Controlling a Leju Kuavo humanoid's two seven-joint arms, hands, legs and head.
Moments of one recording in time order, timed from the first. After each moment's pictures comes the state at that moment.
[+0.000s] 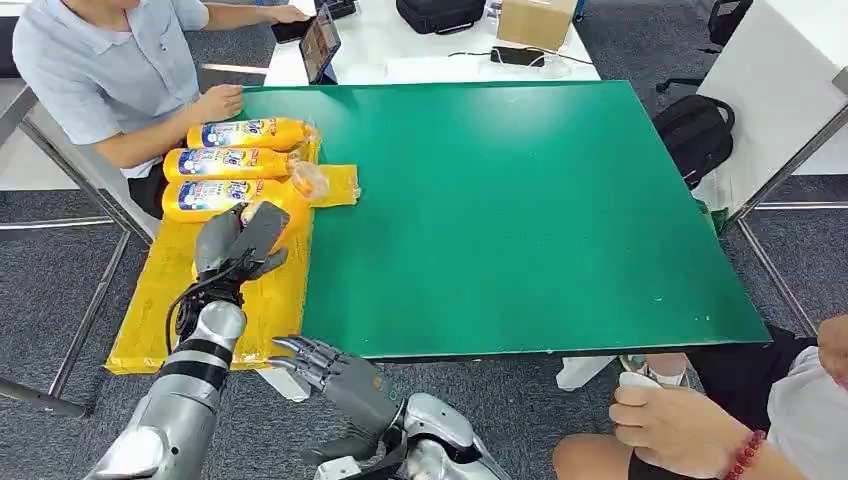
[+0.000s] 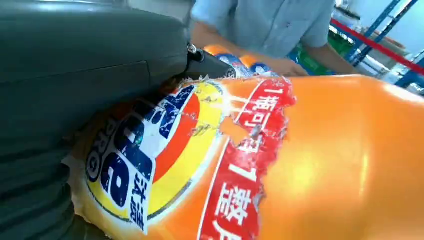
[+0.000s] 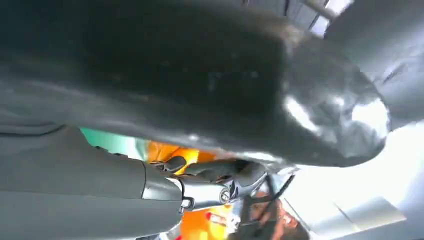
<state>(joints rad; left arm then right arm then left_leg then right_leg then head) -0.59 -0.16 0.07 -0.81 -1.09 0.35 -0.17 -0.17 0.28 0.62 -1.02 0.69 -0.18 -0.66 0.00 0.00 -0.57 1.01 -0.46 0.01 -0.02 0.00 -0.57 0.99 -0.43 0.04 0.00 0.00</state>
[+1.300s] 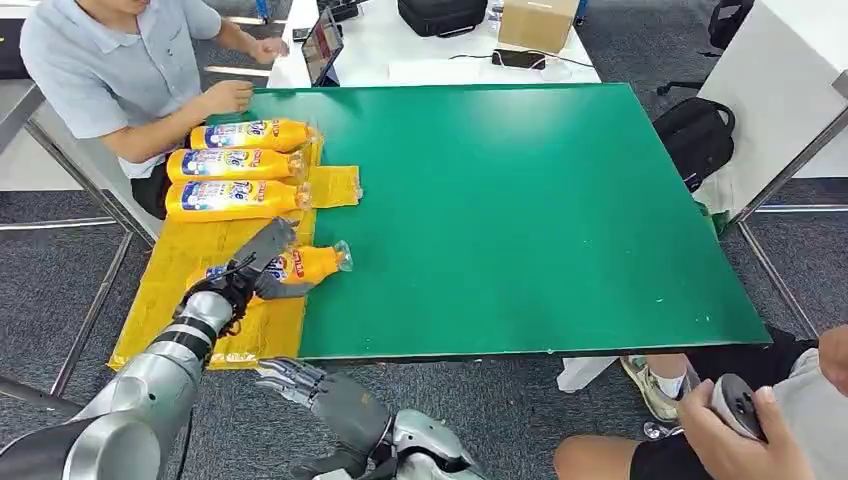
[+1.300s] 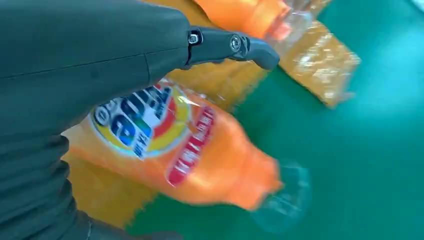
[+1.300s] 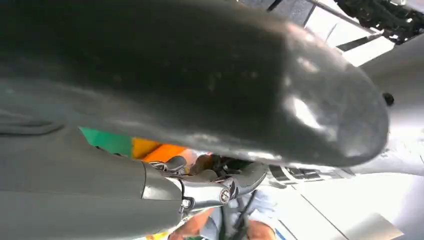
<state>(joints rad) -0.78 -0.09 0.23 -0.37 -0.92 -0.17 -0.42 -0.22 0.26 0.80 -0.91 0.47 -0.23 -0.66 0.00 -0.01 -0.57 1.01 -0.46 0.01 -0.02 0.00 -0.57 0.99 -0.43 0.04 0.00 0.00</state>
